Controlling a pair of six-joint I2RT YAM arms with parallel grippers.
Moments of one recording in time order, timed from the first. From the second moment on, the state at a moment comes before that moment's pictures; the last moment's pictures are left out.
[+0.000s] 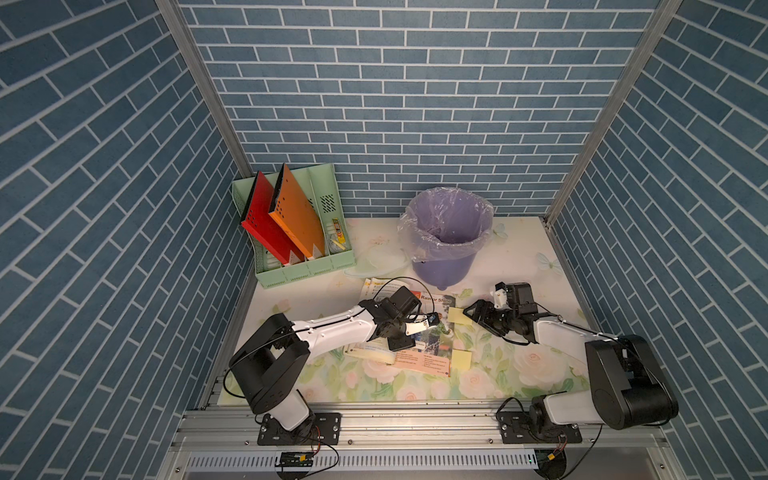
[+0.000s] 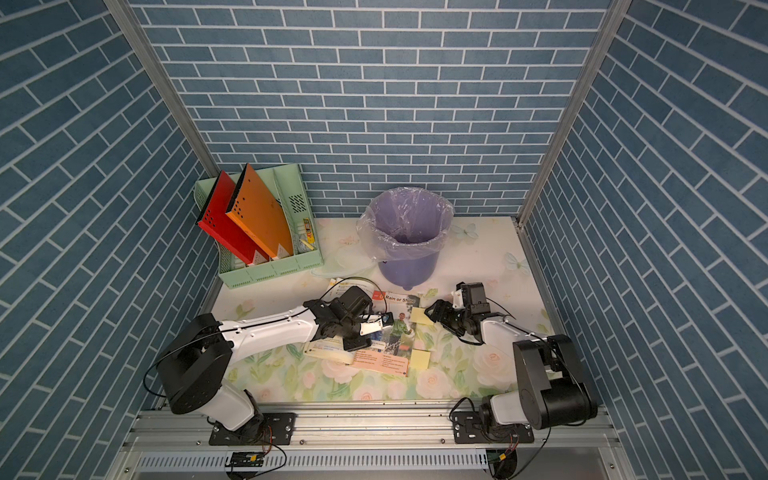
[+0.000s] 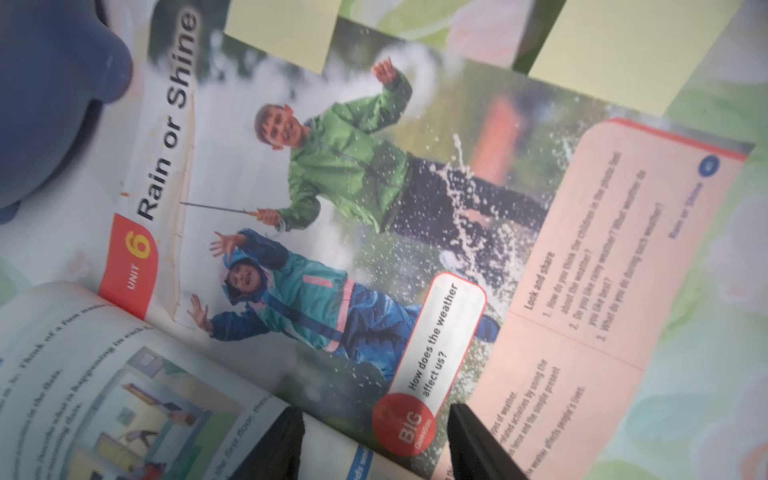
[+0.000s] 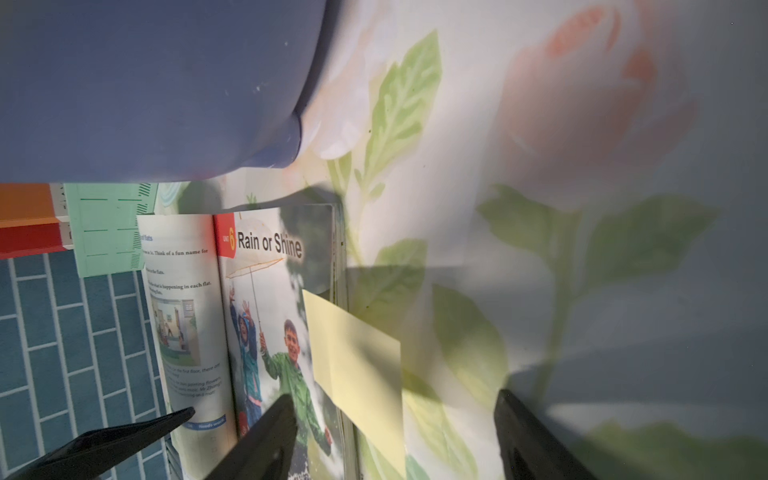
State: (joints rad) left arm -0.86 1.61 0.98 -0.45 0.08 0.53; right arm 0.23 1.41 0.52 -0.03 -0.50 0.66
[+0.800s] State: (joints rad) left arm -0.86 1.94 1.18 -0.23 0.16 0.44; right arm 0.24 1.51 0.50 0.16 -0.55 0.67
